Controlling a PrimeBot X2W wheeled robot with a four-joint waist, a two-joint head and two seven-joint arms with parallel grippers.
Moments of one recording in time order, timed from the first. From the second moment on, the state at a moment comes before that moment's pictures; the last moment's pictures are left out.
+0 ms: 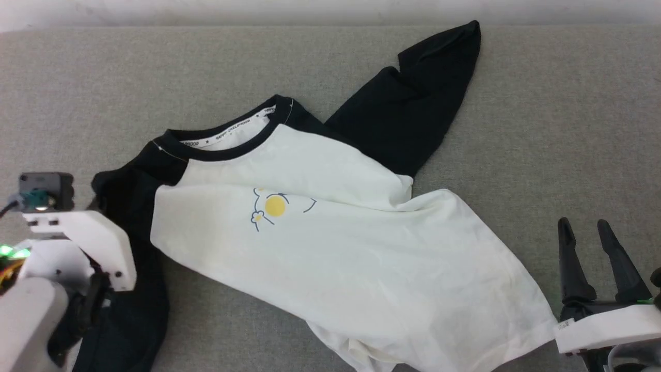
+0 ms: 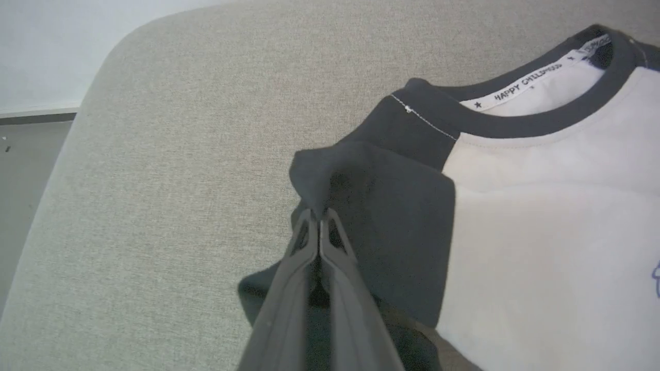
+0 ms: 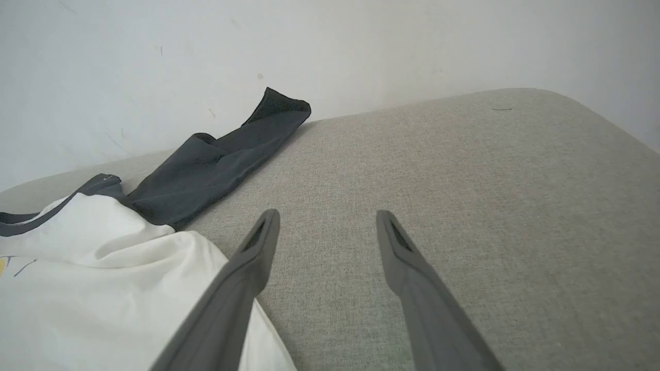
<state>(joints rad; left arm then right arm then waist) -0.34 0.84 -0.49 -0.04 -0.75 0.48 0.36 0.09 -0.05 -0.14 -0.12 0.30 0.13 -0.09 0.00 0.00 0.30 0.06</state>
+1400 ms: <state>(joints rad) 0.20 0.10 -0.04 -0.32 -0.26 0.19 -0.26 0.13 -0.05 -0.14 -0.10 0.30 0.13 -0.12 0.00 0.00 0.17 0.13</state>
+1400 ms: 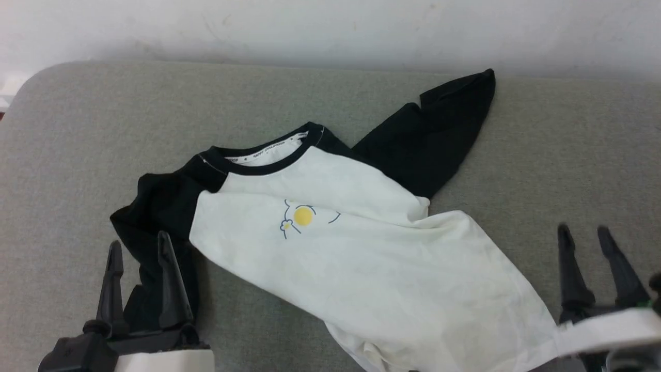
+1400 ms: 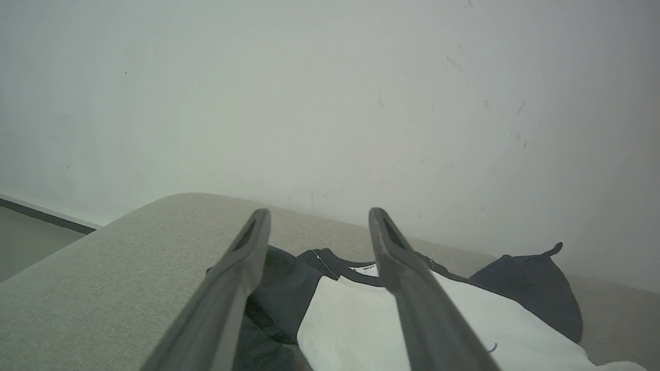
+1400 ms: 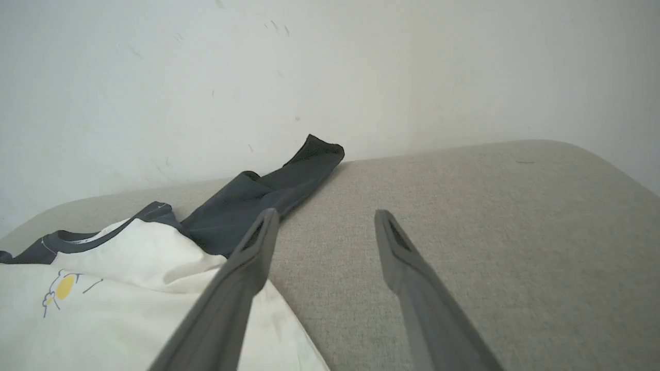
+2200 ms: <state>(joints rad) 0.04 0.06 -0.11 -0.27 -0.25 0.09 -0.26 -0.68 -0.22 -0.02 0.08 0.18 0.13 0.67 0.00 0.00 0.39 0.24</state>
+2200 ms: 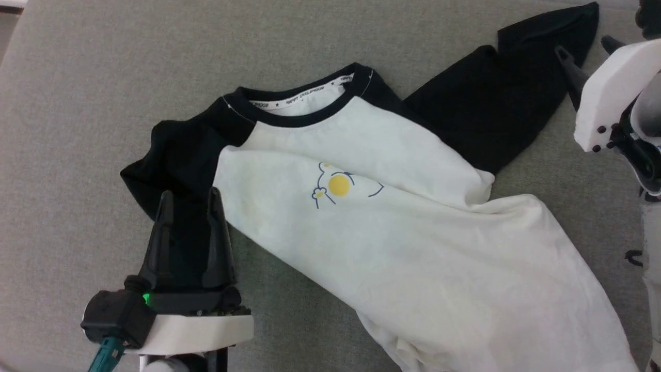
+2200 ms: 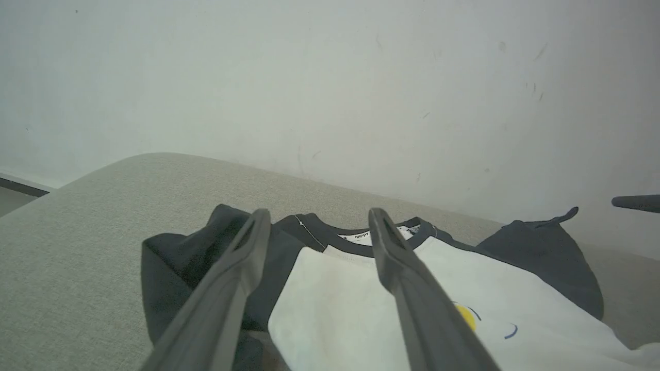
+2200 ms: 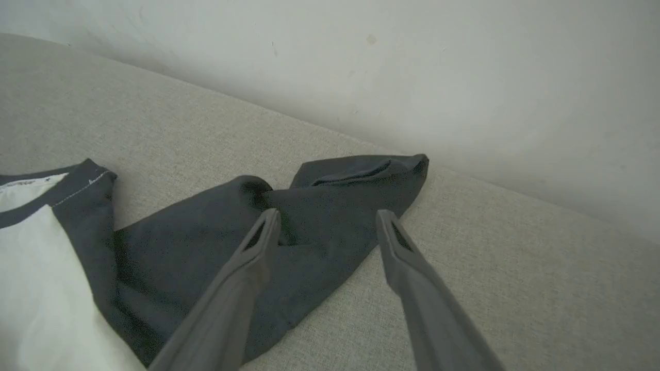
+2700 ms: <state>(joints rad) -0.03 0.05 -0.19 -0.23 -0.30 0.10 -0.26 -0.73 -0.34 0.02 0.27 0.10 0.13 0.82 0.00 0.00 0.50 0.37</state>
